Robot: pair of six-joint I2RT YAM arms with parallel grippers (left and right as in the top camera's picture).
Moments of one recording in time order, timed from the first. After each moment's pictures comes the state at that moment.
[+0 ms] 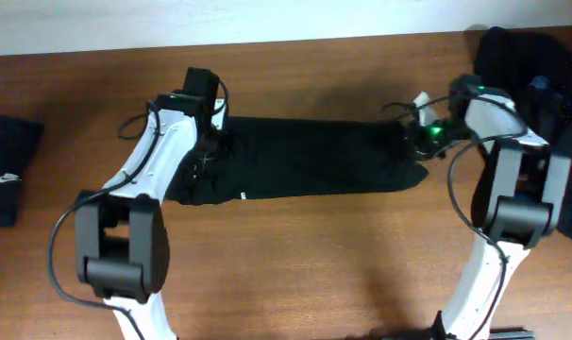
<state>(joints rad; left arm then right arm) -0.21 2.02 1.61 -0.93 0.08 -0.14 -0.25 2.25 1.65 -1.01 -0.63 -0.19</state>
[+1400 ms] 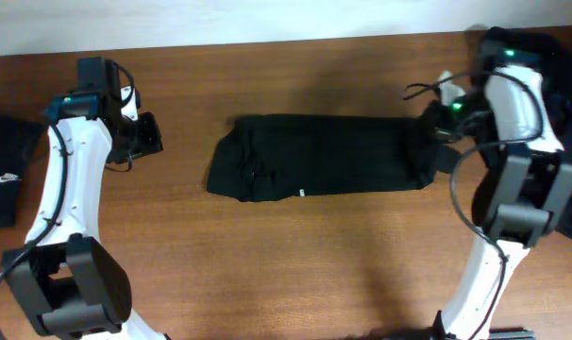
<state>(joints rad) 0.10 1.84 1.63 -1.08 0.08 -0.16 -0.21 2.26 1.97 -1.35 -0.36 -0.14</state>
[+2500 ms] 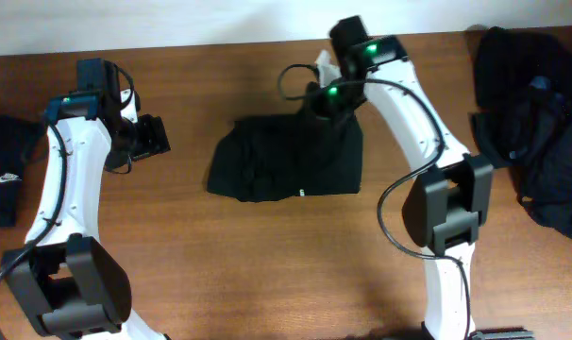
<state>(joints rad) 0.10 1.84 1.63 -1.10 0.08 -0.16 0.30 2.26 2.16 -1.21 -0.53 0.33</state>
